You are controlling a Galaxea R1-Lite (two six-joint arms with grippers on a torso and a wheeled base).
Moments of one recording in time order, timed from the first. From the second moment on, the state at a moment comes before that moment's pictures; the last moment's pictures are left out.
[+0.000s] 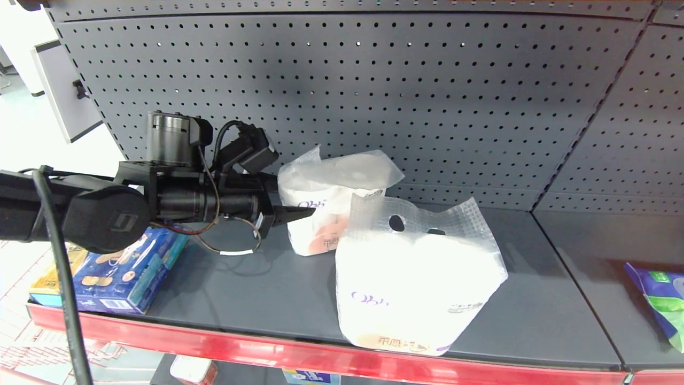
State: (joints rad) left arm -0.35 1.83 -1.07 -0.35 -0.64 0.56; right arm -0.05 0.08 -0.16 0.00 0.37 -0.01
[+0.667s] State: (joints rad) left arm -0.40 1.91 -1.17 -0.35 -0.70 0.57; right arm -0.05 0.08 -0.15 0.00 0.37 -0.01
